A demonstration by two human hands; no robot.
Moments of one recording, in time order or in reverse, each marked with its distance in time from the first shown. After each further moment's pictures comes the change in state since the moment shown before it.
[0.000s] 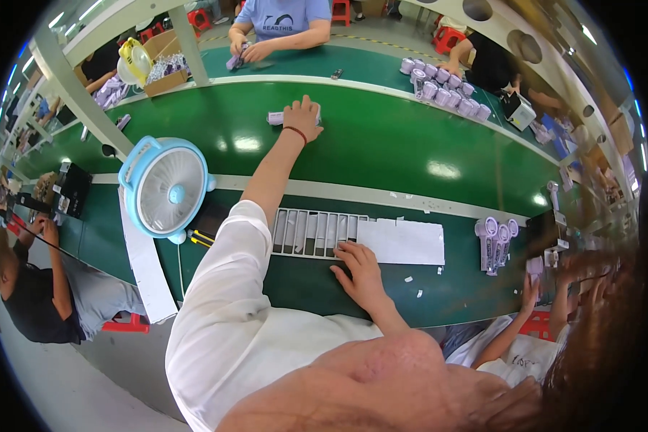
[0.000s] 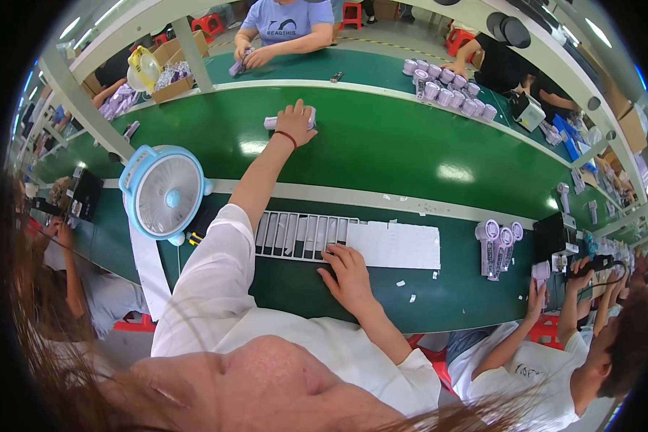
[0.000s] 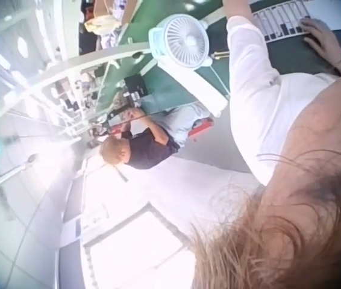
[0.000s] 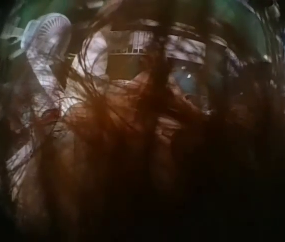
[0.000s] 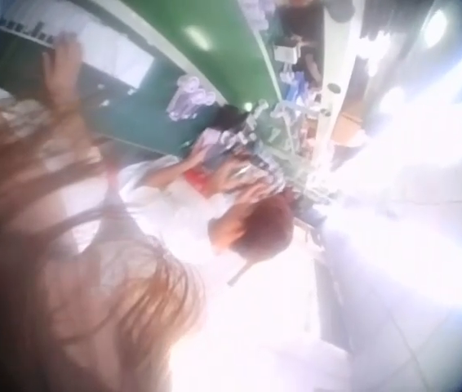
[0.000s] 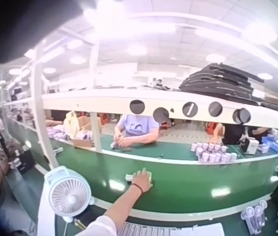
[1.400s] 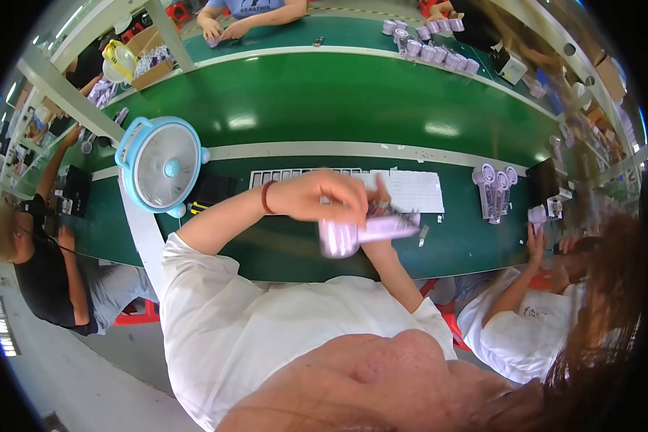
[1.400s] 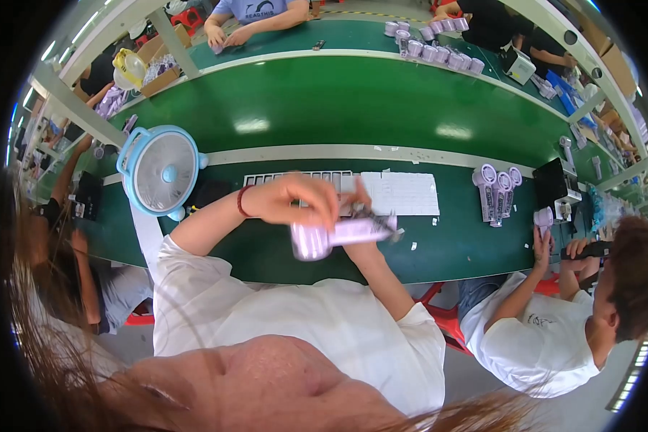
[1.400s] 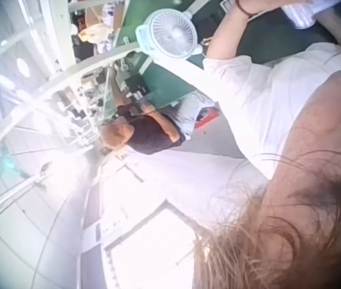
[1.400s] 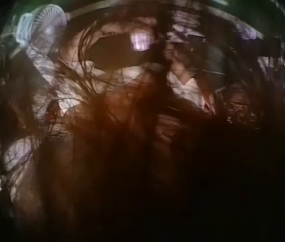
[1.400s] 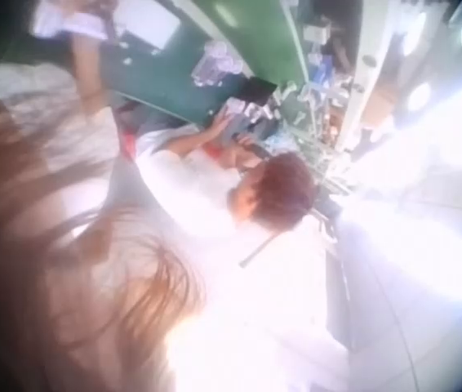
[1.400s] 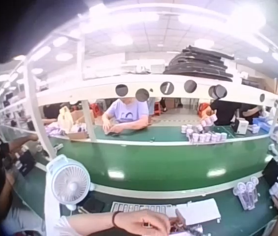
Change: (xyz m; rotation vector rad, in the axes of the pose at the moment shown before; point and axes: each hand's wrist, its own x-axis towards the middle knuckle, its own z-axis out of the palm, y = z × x) left_hand -0.202 0.063 -0.233 -1.700 -0.608 0.955; right_hand 0.000 -0.005 0.014 0.582 0.487 0.104
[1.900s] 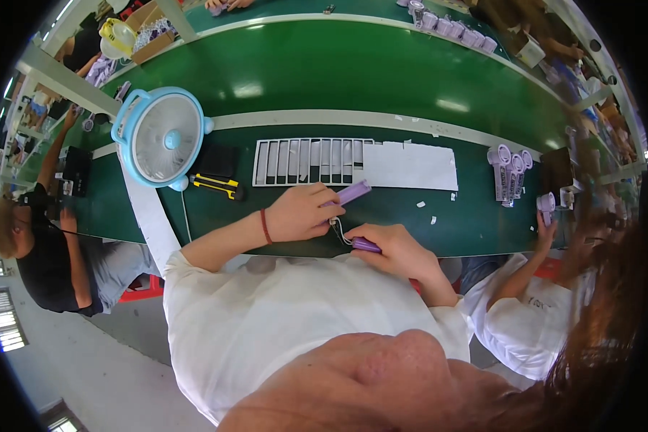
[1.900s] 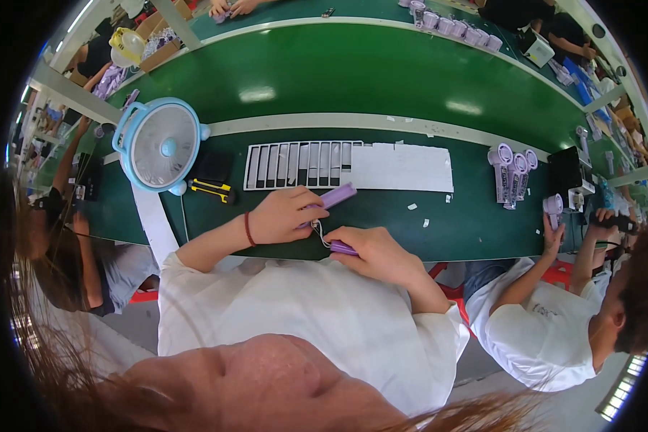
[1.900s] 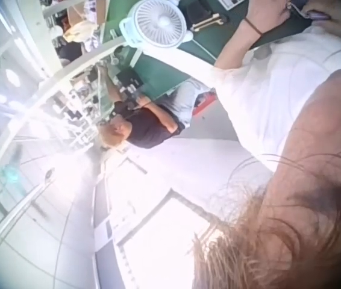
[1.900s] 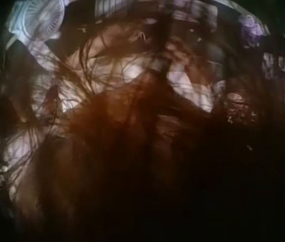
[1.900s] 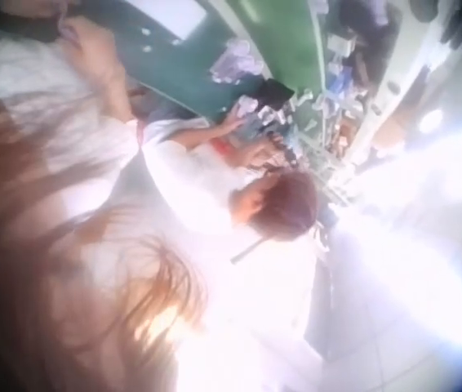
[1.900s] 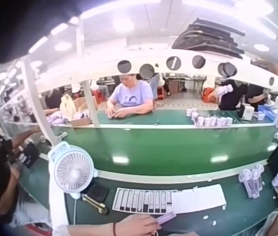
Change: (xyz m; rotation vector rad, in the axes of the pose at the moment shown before) left_hand -0.080 -0.044 0.080 0.942 0.159 -0.244; right_hand 0.015 -0.112 -0.068 -0.292 -0.951 0.203
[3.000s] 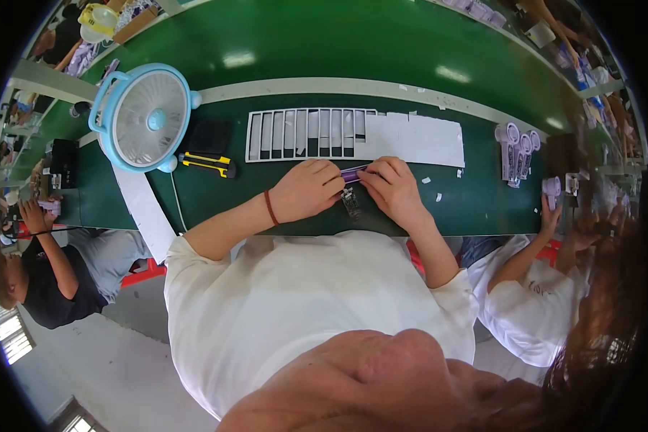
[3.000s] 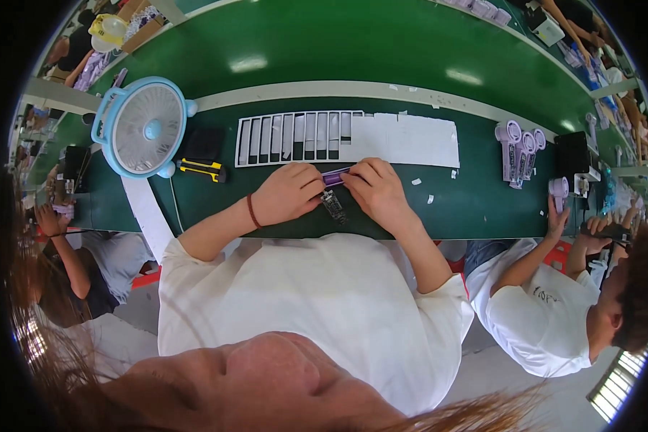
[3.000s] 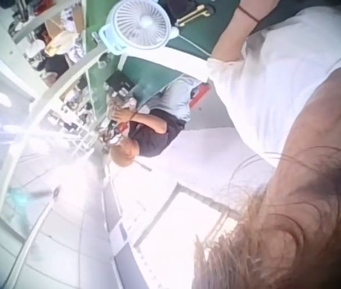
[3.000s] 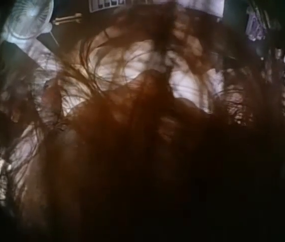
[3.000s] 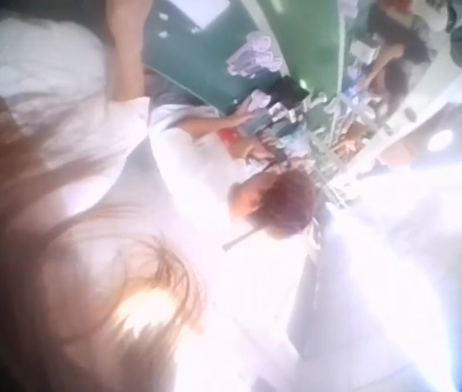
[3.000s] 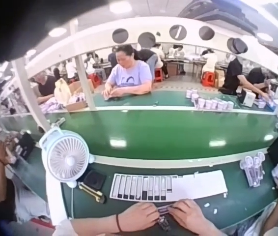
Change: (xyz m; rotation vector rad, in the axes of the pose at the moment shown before) left_hand 0.003 -0.005 0.029 0.085 0.091 -0.044; right_hand 0.035 0.065 0.021 -0.457 0.438 -0.246
